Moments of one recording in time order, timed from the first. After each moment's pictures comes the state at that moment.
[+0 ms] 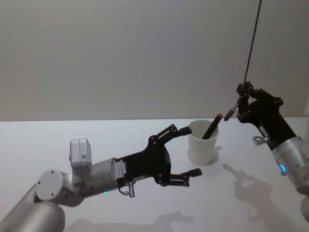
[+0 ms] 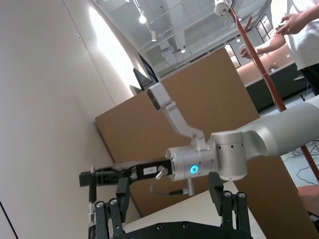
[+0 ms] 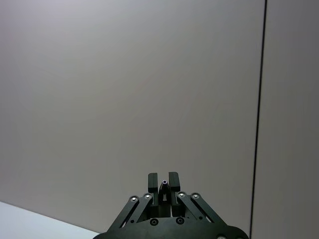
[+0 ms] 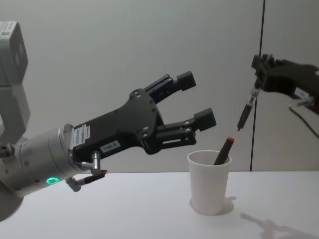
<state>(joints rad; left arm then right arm) -0.65 0.18 0.32 -0.80 -0.67 -0.70 -1.50 0.34 0.13 -0.18 -1.34 0.22 -0.31 0.31</state>
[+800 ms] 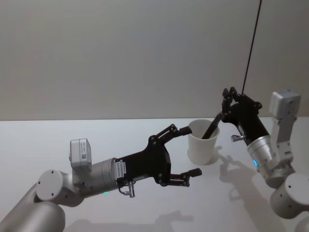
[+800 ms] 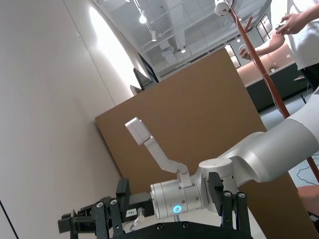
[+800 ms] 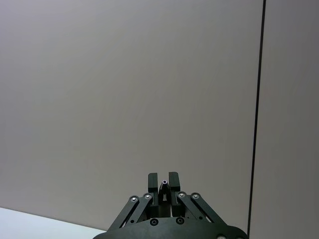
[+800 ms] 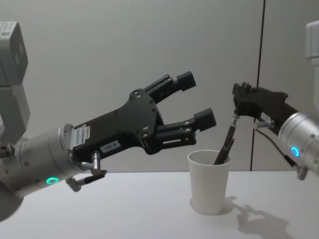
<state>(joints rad) -0.65 0.18 0.32 -0.80 -0.67 -0.70 -1.50 0.52 0.03 -0.22 -0.99 0.14 -0.42 0.18</state>
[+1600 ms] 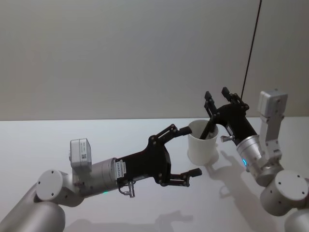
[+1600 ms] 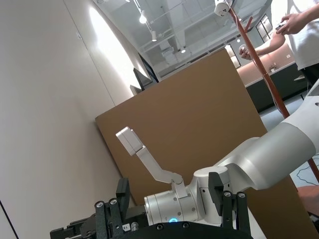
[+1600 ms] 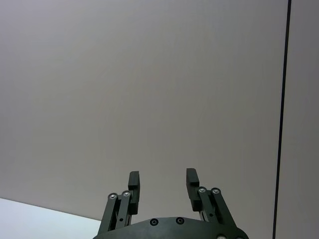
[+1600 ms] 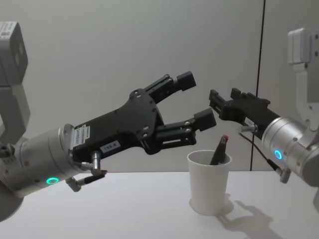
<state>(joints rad) -0.65 0.18 0.32 -0.80 -0.67 -0.70 -1.50 0.57 0.00 -0.24 -0.88 0.18 -0.43 0.22</state>
